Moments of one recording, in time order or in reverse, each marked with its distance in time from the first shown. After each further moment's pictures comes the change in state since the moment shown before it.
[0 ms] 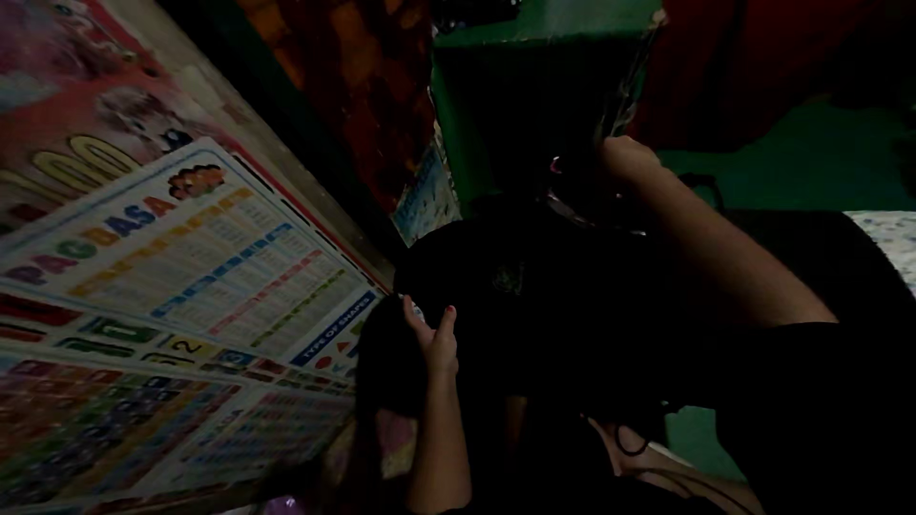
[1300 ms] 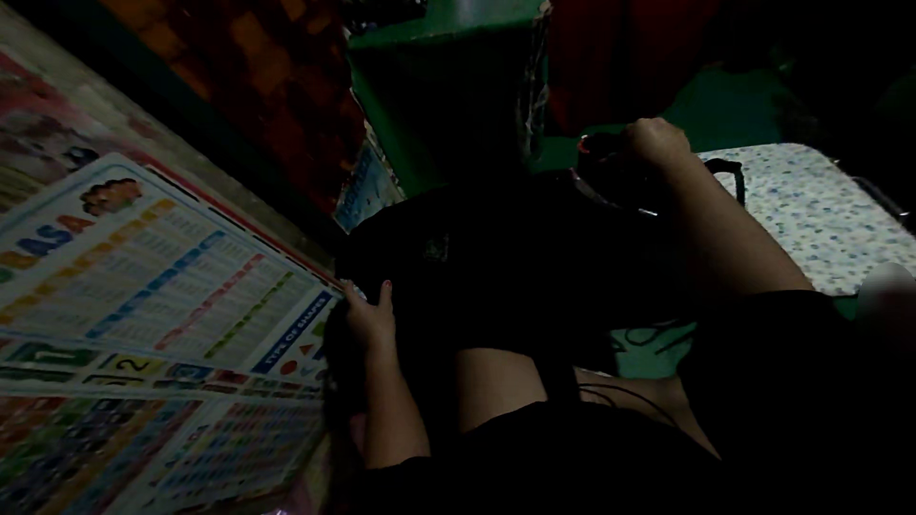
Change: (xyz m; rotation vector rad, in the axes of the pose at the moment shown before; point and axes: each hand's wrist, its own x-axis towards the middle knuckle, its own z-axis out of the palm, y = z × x) left_hand -0.026 0.042 -0.016 0.743 0.021 0.081; right_hand -0.114 0.163 -0.031 0.015 0.125 0.224
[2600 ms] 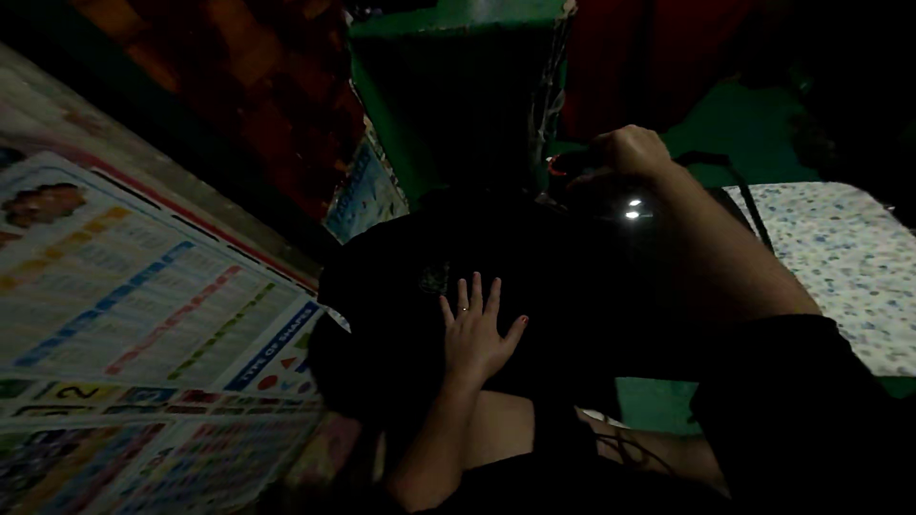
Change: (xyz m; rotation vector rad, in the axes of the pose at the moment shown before) left_hand -0.062 0.090 0.075 0.526 -0.589 0.626; right_hand 0.073 -0.039 0.014 -0.040 -0.008 -0.377
